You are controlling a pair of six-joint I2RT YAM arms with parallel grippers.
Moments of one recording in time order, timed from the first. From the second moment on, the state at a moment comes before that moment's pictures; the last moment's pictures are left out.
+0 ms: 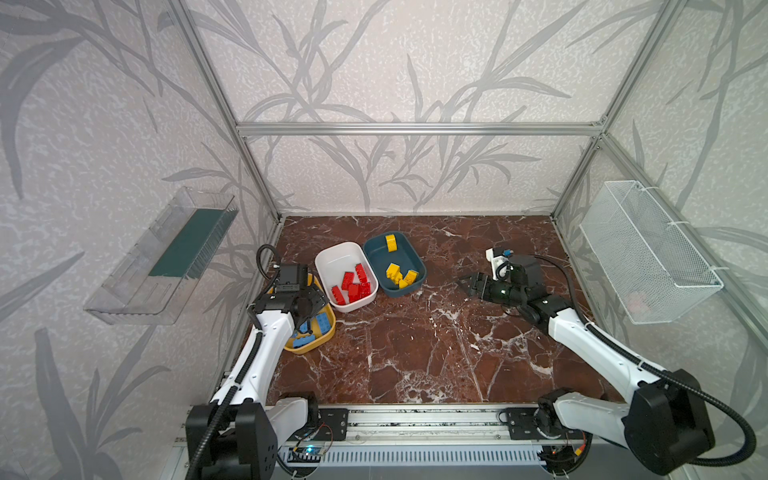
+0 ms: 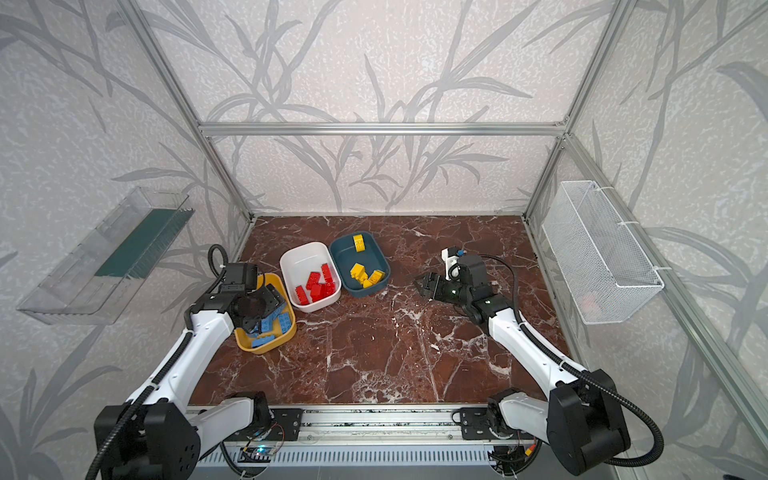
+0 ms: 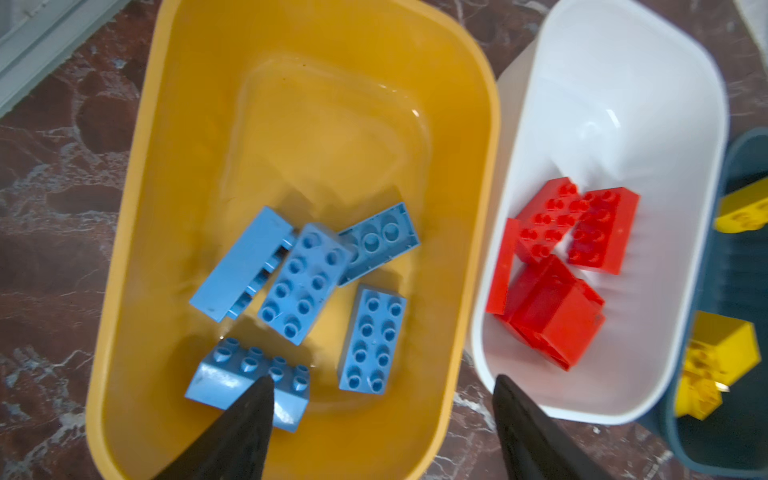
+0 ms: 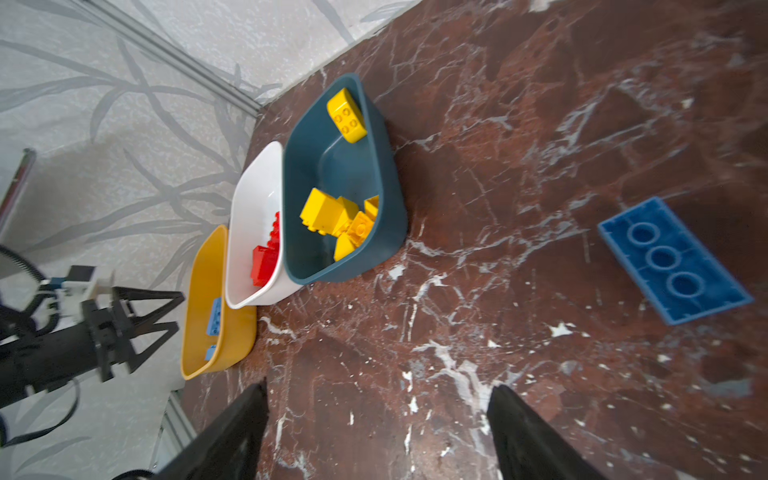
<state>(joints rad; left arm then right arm) 0.06 1.10 0.84 -0.77 -0.06 -0.72 0.29 1.22 0.75 -0.16 -0.40 0.59</state>
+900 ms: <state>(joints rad) 0.03 0.71 0.75 -0.76 0.28 -0.56 0.17 1.79 1.11 -0.34 -0.25 0.36</state>
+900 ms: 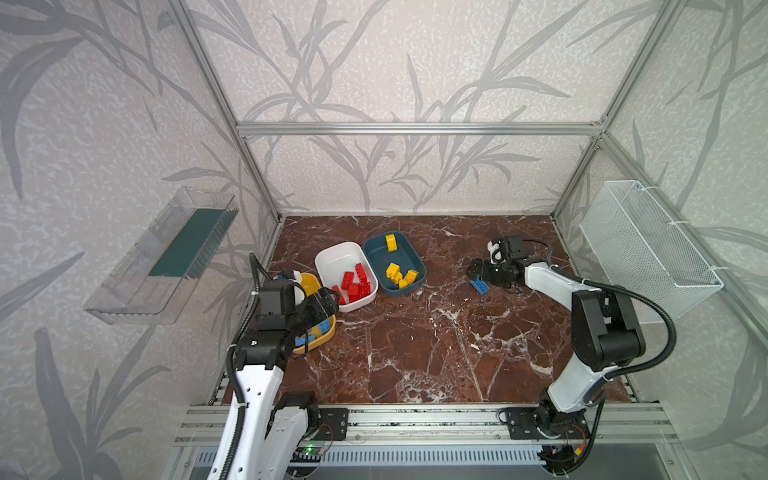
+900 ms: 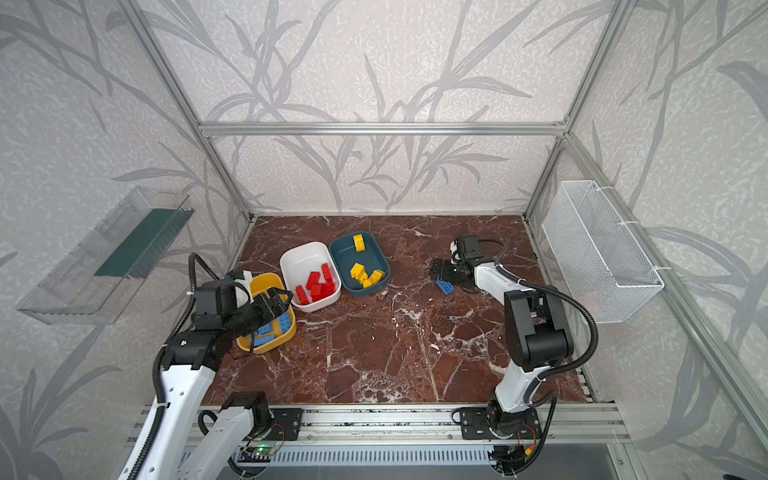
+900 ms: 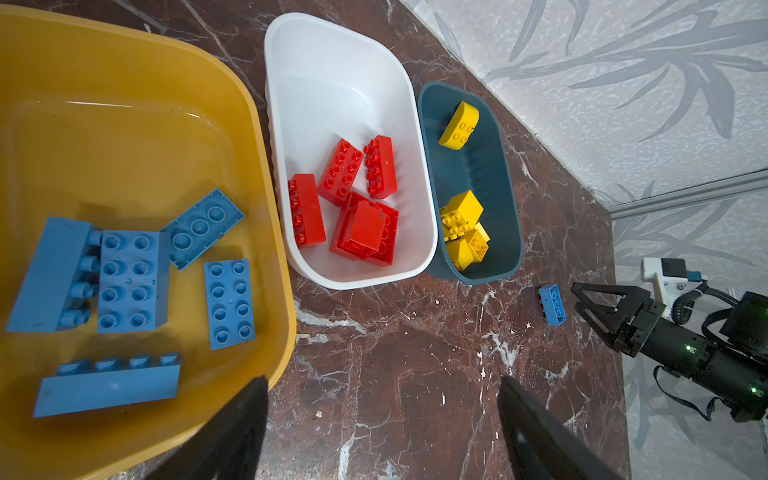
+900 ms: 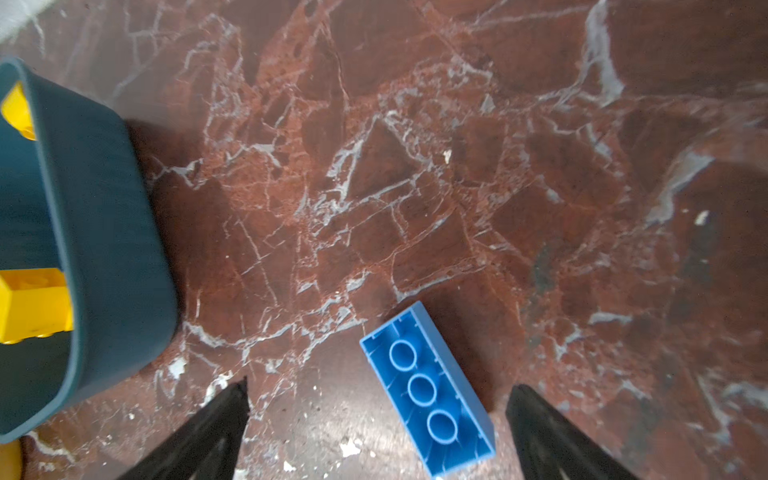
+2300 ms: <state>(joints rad) 0.02 0.70 0.76 -0.75 0.26 -0.55 0.38 1.95 1.31 -0.69 0.07 0.19</state>
